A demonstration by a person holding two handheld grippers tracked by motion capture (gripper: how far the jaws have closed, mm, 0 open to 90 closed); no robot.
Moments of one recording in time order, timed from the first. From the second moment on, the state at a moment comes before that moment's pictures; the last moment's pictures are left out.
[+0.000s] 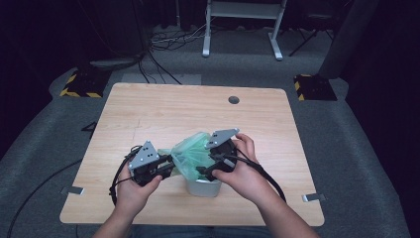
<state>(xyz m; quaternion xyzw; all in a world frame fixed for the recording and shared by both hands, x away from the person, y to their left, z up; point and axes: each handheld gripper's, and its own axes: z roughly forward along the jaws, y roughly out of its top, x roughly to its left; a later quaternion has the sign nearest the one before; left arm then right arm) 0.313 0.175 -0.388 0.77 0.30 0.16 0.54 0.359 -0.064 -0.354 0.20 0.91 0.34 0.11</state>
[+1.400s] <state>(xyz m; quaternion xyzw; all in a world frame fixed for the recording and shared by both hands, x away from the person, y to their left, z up) 0.298 0.181 -0.404 0.76 0.32 0.17 0.53 0.377 -0.077 -0.370 0.19 0.85 0.49 0.07</state>
